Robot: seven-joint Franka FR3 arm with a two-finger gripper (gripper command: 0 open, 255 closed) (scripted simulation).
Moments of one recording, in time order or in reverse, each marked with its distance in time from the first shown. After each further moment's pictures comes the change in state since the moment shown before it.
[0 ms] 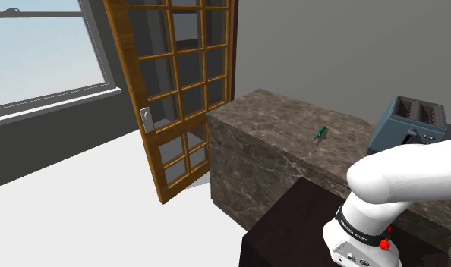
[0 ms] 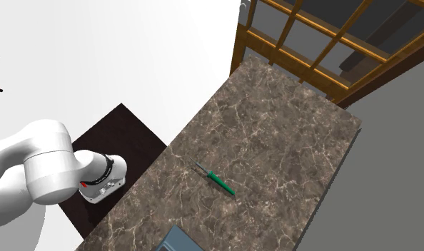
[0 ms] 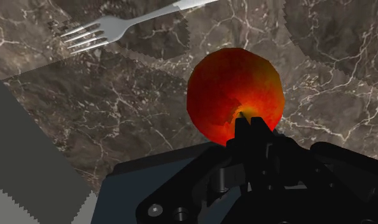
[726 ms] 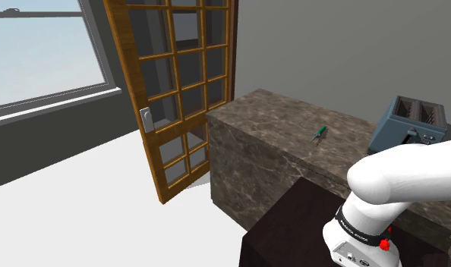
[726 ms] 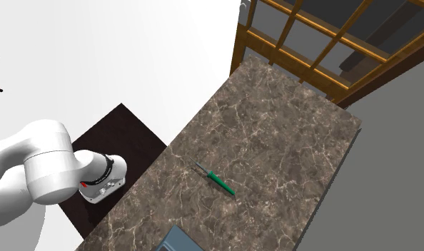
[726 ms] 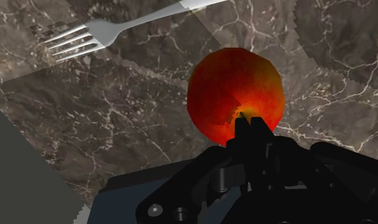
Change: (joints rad) arm 0.012 -0.013 -0.050 -0.054 -0.033 0.067 0.009
